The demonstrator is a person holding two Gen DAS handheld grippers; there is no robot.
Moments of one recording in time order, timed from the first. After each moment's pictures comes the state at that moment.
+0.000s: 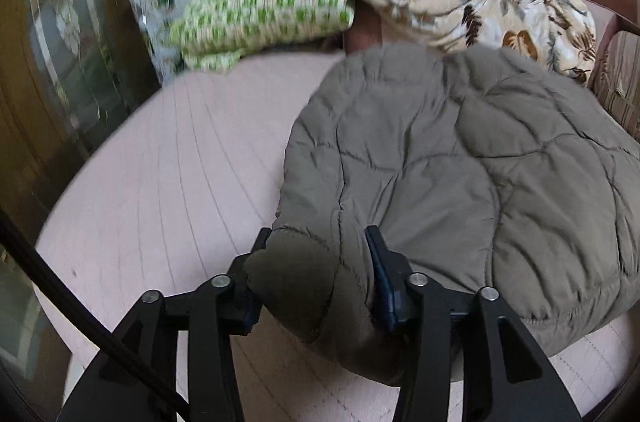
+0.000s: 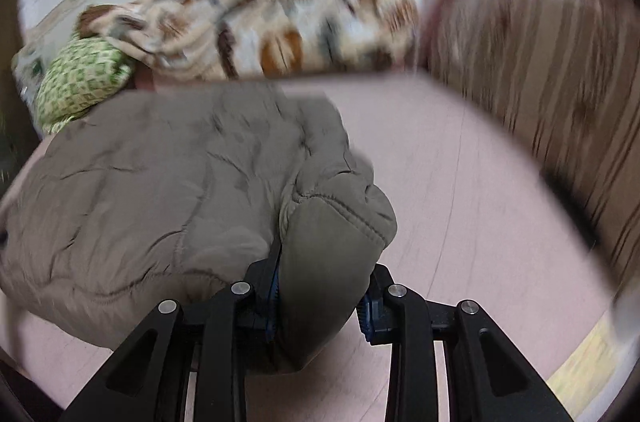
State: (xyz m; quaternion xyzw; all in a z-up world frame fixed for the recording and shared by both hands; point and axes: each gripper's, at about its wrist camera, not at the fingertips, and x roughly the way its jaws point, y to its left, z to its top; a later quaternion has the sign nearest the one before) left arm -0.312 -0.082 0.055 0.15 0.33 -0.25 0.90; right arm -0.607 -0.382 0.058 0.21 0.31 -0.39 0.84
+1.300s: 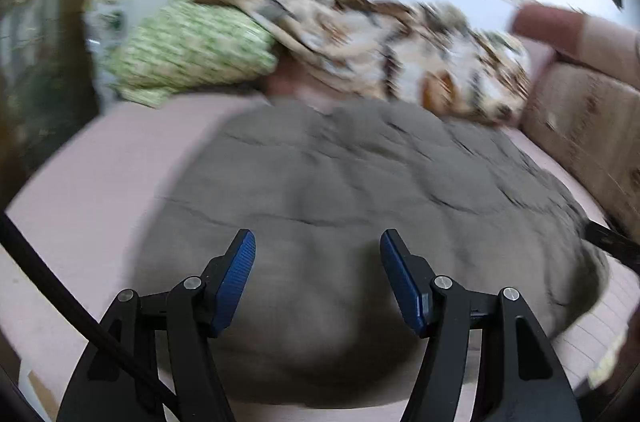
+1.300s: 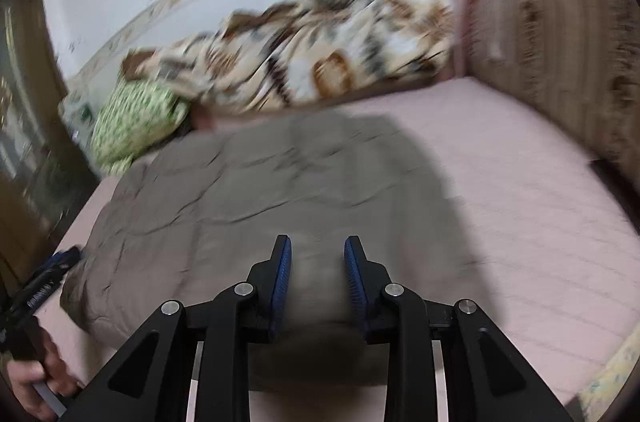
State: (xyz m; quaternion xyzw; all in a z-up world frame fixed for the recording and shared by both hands) left arm -0.385 -0.149 0.082 0.09 0.29 -0.38 0.87; right arm -0.585 -0.349 0.082 0.24 0.24 -0.30 0.89
